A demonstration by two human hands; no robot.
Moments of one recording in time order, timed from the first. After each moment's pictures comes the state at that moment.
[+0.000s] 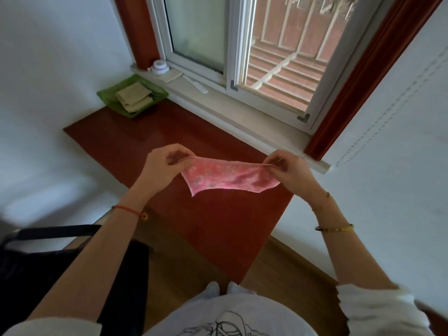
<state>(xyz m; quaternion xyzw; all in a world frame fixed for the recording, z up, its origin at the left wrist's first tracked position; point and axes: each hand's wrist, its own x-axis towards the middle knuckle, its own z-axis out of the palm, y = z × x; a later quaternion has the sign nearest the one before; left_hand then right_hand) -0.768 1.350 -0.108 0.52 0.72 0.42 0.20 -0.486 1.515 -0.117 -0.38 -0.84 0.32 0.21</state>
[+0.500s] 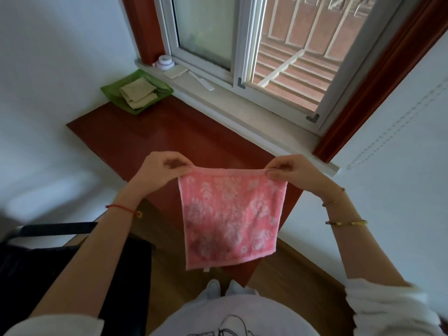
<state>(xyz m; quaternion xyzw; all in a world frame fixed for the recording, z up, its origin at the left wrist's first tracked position) -0.801 1.344 -0.121 0.52 0.72 0.38 0.27 -0.497 1.536 -0.116 -0.31 -0.82 0.47 0.11</state>
